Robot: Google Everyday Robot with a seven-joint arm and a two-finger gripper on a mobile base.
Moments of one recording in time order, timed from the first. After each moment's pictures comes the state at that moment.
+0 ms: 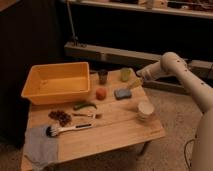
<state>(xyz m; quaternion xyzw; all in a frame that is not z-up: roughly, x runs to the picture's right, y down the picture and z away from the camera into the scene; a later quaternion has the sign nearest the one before) 0.178 -0.056 0.856 -0.22 -0.23 0.37 0.87</state>
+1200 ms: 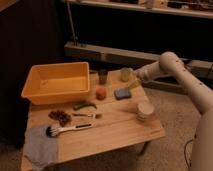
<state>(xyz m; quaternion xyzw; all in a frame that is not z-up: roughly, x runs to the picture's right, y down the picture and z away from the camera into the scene) 0.141 -0.047 0.840 -0.25 -0.29 0.30 0.87</state>
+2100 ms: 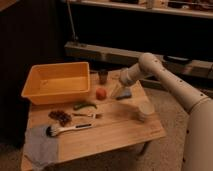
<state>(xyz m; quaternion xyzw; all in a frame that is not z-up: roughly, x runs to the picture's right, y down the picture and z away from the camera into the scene) 0.040 -0.005 0.827 -0.27 -0.35 0.12 0.89</state>
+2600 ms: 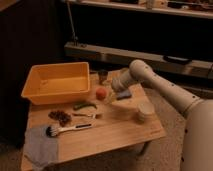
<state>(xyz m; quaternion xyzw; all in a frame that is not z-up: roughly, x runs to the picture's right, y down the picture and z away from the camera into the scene) -0.004 0.028 0.835 -0.28 -0.37 0.08 0.88</state>
